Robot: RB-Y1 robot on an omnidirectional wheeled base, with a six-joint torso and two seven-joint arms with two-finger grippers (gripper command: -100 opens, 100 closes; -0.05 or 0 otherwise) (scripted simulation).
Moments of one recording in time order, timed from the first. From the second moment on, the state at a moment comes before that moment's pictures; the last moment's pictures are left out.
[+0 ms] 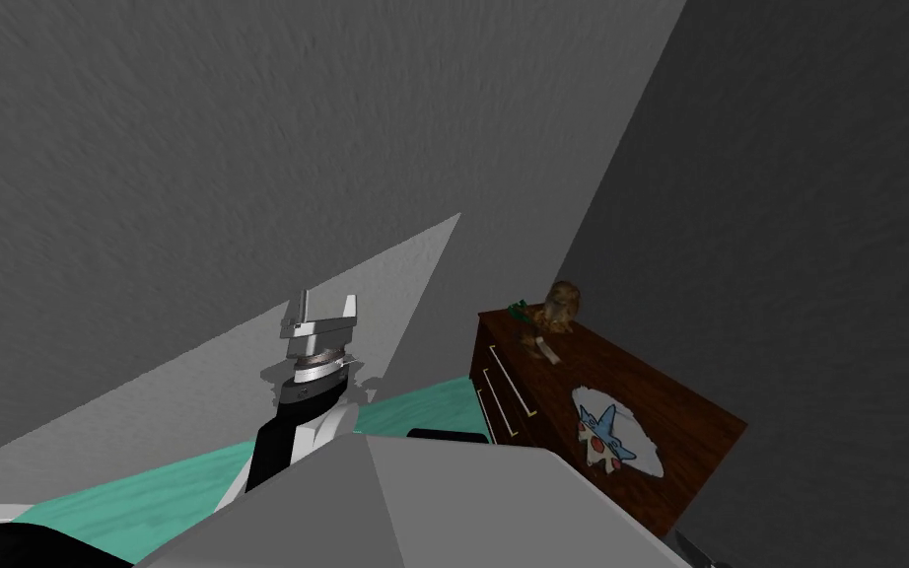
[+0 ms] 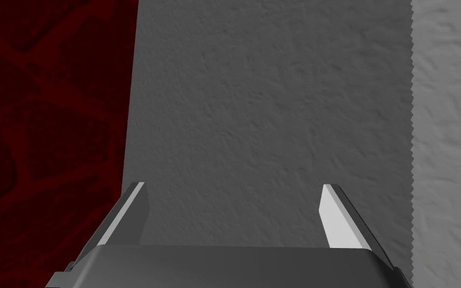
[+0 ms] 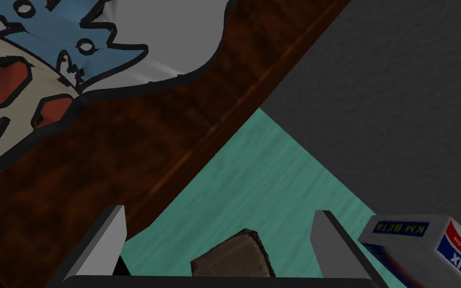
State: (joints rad) left arm 0.55 0.02 0.02 -2.37 0.12 -0.64 0.10; right arm 1.28 -0.21 -0.62 -2.40 -0.73 0.78 -1.55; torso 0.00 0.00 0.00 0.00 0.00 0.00
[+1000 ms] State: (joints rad) left arm 0.55 0.02 0.02 -2.37 0.12 -0.64 0.10; right arm 1.38 -0.20 -0.69 -2.43 -0.84 0.98 -1.82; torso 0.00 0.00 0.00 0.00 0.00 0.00
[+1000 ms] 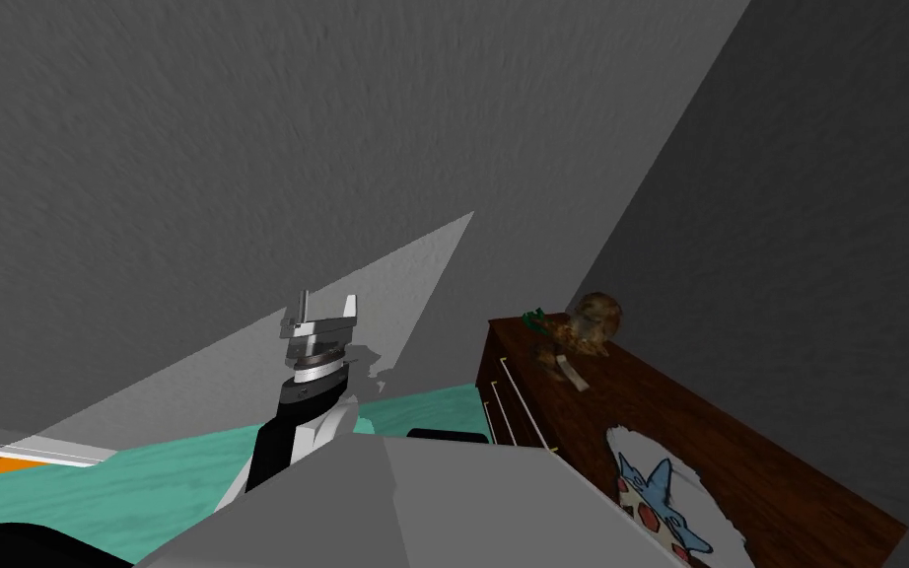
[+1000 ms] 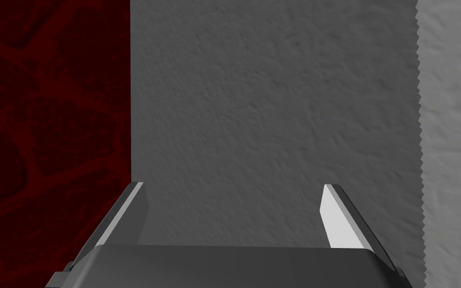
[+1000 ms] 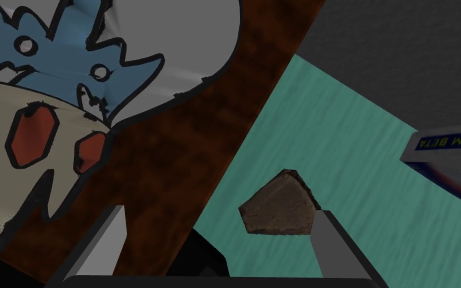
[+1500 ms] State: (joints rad) left arm 0.55 0.02 0.02 -2.37 0.12 -0.64 0.10; right arm 1.44 -0.19 -0.72 -2.46 -0.91 1.09 -1.96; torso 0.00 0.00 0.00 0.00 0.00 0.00
